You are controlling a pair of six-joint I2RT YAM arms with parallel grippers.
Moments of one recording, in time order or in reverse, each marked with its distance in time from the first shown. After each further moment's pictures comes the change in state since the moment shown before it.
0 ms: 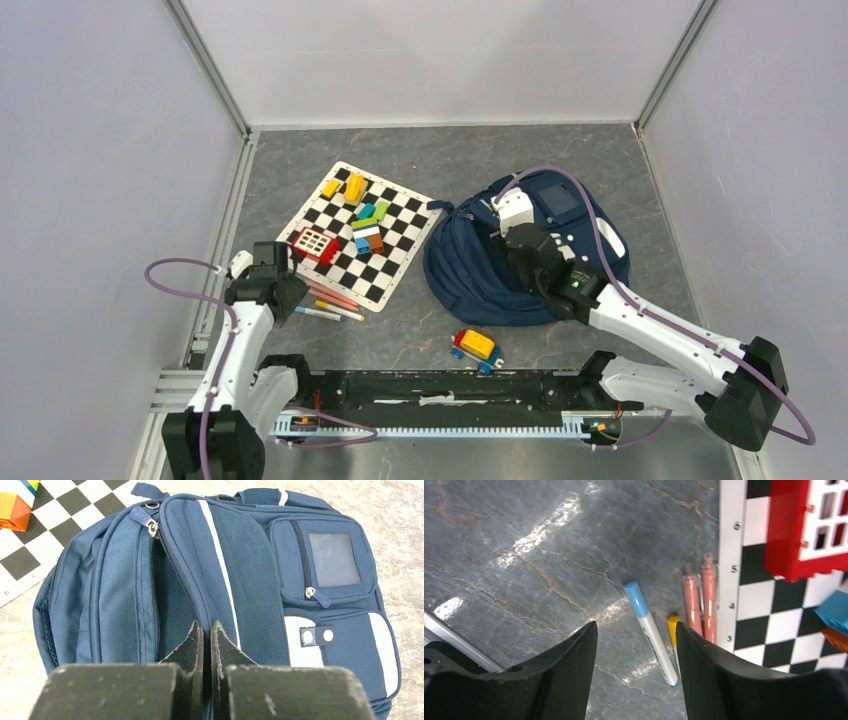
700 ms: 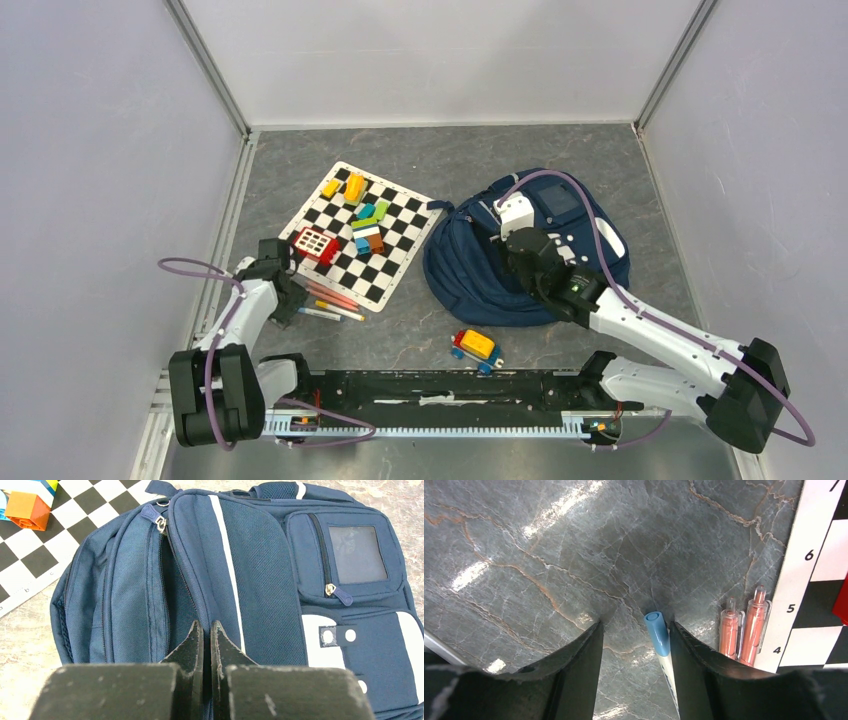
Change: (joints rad) left arm 0.080 0.267 -0.053 0.135 0.005 -0.003; right arm -0.001 -0.013 -0.049 0.045 -0.044 0.048
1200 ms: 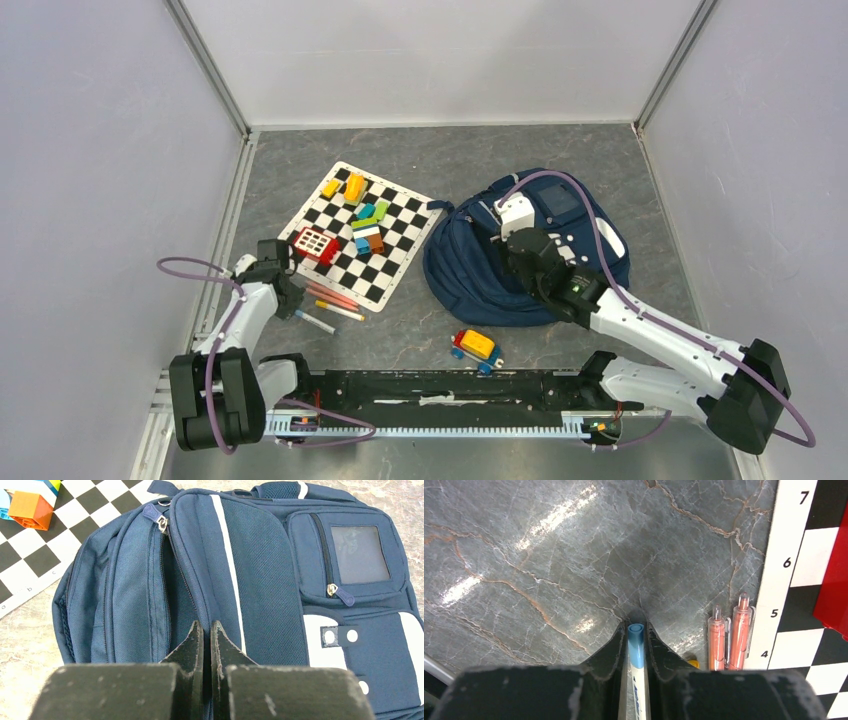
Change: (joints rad) left arm 0.002 -0.016 -0.020 0.062 -0.006 0.021; right arm -0.002 -0.004 -0.003 0.002 -0.010 0.001
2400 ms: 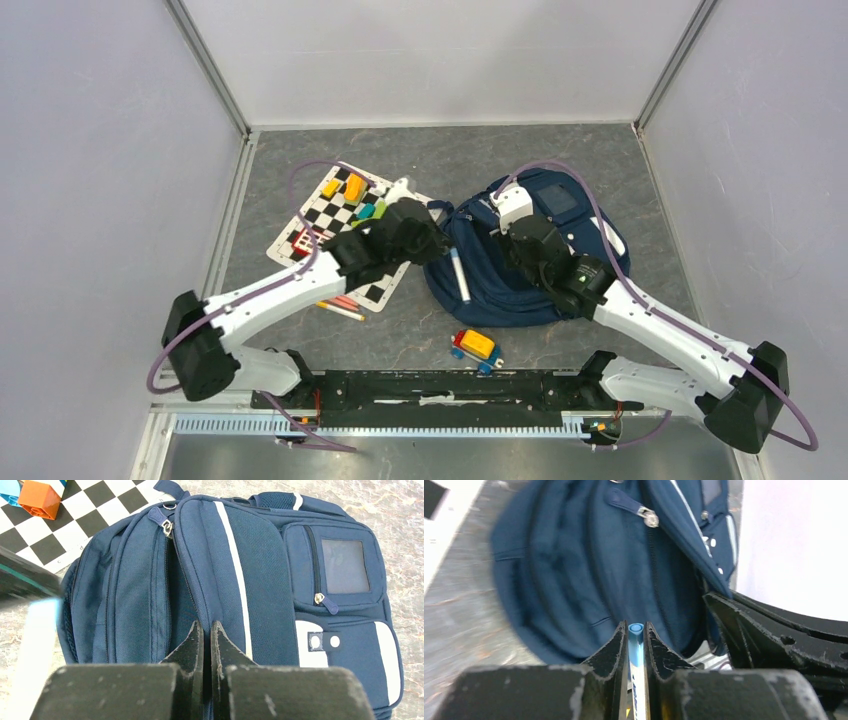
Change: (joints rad) left arm -1.006 0.202 0.597 0.213 0.086 -0.174; right arm -0.010 0.009 0.116 -0.127 -0.059 -0.062
